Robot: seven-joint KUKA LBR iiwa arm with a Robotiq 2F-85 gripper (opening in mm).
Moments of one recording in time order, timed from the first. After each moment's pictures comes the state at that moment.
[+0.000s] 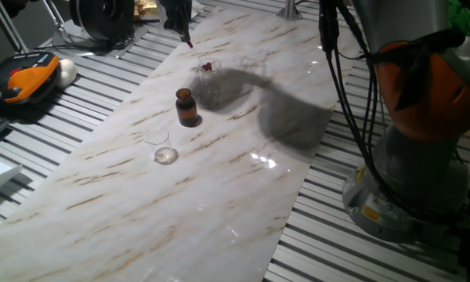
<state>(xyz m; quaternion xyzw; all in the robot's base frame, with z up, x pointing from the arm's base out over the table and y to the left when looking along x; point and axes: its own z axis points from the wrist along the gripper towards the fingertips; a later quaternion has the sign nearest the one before) 0.633 -0.160 0.208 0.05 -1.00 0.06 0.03</state>
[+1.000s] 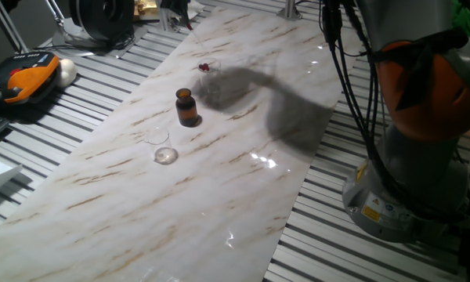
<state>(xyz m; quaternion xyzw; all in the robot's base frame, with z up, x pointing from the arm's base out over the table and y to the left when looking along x) 0.620 -0.160 0.253 0.03 -1.00 0.06 0.03</state>
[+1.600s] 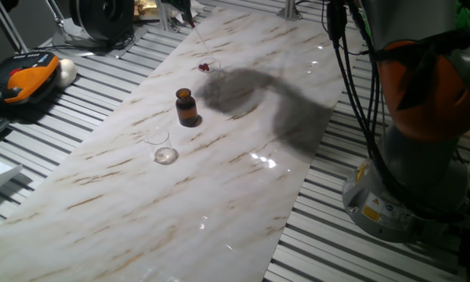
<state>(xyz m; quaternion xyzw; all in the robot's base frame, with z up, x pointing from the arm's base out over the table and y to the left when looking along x) 0.600 -0.140 0.272 -0.01 -1.00 0.05 0.04</state>
